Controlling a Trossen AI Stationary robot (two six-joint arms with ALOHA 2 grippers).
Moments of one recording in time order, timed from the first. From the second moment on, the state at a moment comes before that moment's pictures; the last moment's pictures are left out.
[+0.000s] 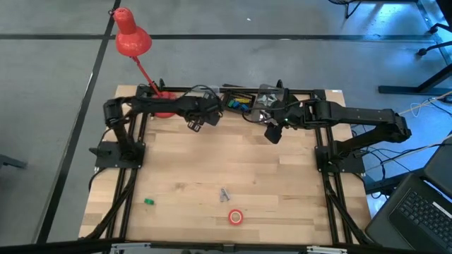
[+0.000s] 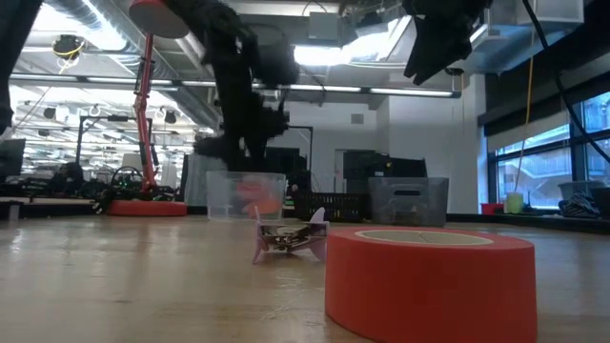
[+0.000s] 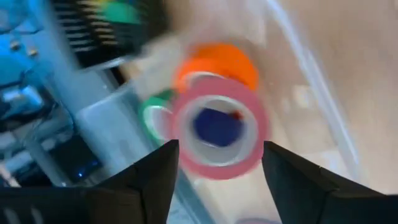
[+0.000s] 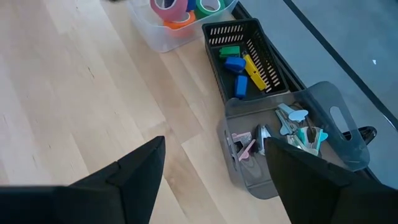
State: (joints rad) left arm 0.35 1.77 1.23 -0.66 -0.49 0.93; right arm -0.06 1.26 1.22 -0.92 0.39 0.30
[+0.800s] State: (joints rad) left arm 0.13 0.83 0.85 -0.62 0.22 -0.25; right arm -0.06 1.26 1.22 -0.92 0.39 0.28
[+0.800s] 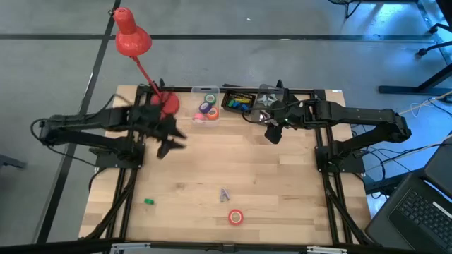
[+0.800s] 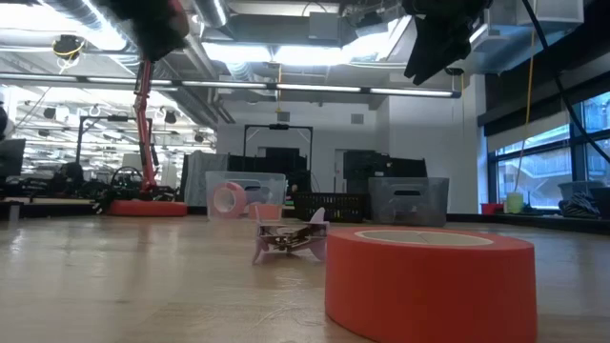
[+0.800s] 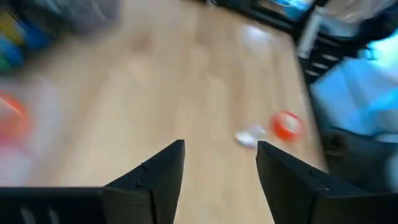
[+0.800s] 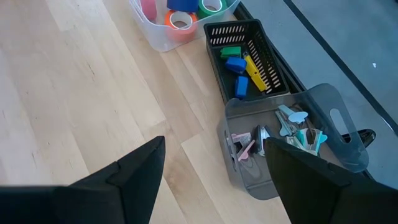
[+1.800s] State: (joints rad) left arm -1.01 1.12 0.57 -0.66 0.00 -1.20; right arm -0.06 1.26 1.22 -0.84 0.39 0.29
